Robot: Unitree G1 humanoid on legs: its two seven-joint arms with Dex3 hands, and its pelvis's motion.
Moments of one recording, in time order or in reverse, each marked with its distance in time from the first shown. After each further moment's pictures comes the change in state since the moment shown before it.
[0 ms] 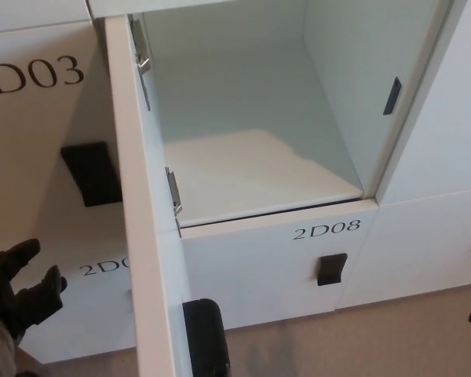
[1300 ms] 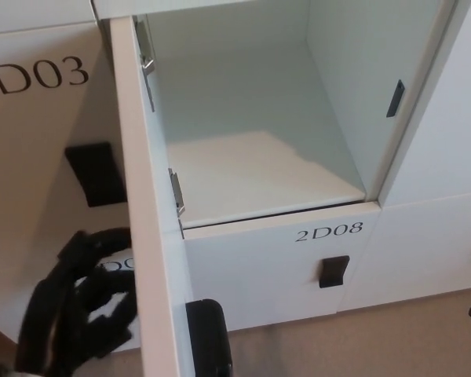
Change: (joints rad) left_arm 0.621 -0.140 -0.273 -1.189 -0.001 -0.013 -0.047; right_arm 0.177 0.035 0.032 -0.341 0.000 0.027 0.008
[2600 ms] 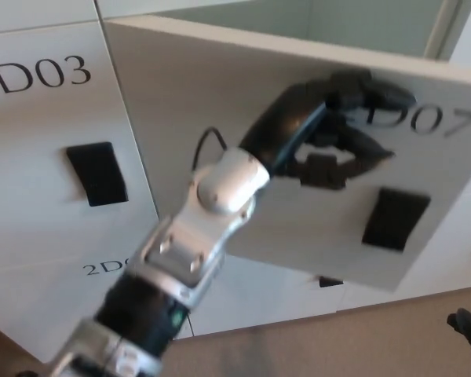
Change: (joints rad) left_arm -0.950 -0.153 -0.371 0.429 0.210 0.240 0.034; right_arm 0.046 0.012 0.072 -0.125 -0.011 0.091 0.000
